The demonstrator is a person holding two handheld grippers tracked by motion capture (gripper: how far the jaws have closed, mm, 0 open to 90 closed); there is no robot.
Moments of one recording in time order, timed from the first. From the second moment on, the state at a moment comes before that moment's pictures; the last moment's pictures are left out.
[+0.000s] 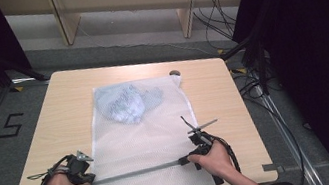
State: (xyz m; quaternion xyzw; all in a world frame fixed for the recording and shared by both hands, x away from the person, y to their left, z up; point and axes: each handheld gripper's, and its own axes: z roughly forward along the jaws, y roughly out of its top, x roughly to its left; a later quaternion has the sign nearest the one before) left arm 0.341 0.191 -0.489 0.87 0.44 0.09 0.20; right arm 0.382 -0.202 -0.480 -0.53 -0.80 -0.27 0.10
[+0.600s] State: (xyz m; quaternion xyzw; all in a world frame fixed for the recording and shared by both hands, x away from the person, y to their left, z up) left arm 0.341 0.192 -0.490 0.87 0.44 0.08 0.20; right arm 0.382 -0.213 -0.478 -0.54 -0.79 -0.28 0.10
